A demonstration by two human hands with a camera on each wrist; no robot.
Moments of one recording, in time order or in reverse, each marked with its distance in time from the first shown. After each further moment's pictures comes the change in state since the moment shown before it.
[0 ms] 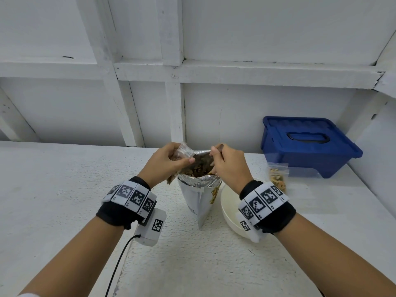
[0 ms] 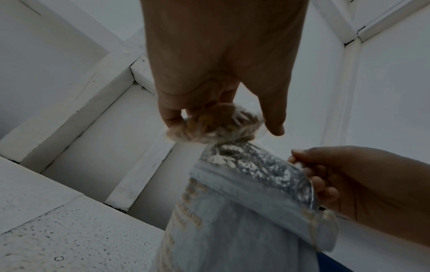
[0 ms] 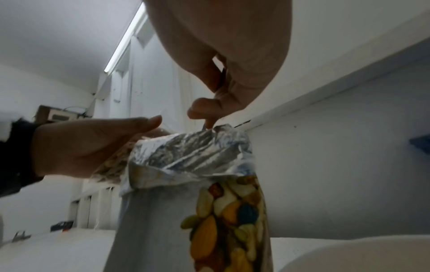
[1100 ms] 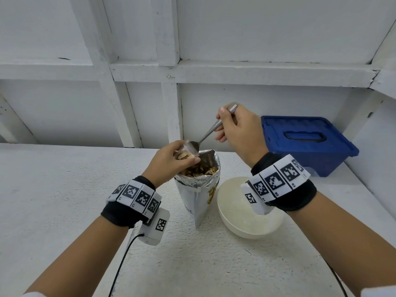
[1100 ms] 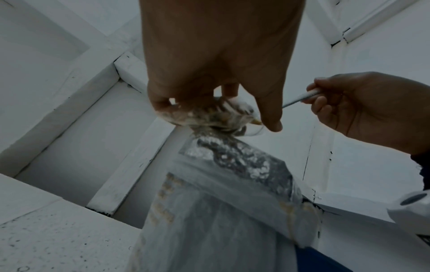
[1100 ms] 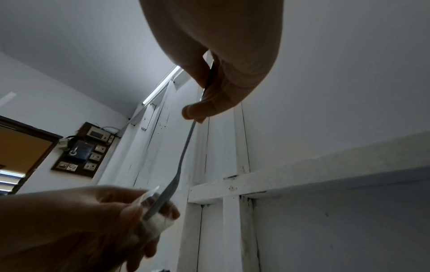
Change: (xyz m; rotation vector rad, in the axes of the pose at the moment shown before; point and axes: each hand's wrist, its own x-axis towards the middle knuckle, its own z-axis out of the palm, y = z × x) left_hand 0.004 0.011 0.013 0.144 0.012 0.032; right_hand 0.027 -0.041 -0.055 0.297 0.168 -0.155
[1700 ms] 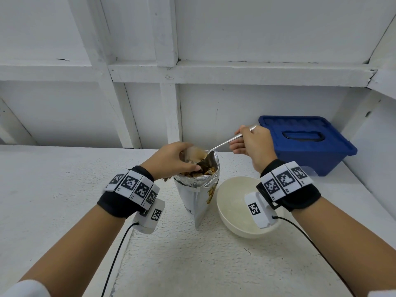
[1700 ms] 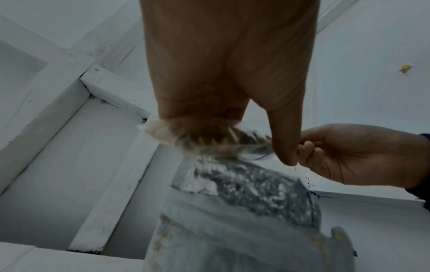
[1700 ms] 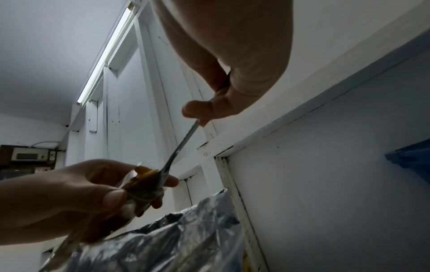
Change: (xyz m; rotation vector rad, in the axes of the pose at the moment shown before) left_hand 0.008 0.019 -0.012 0.251 -0.256 0.044; right_hand -0.002 0.040 -0.015 0.239 0.131 0.580
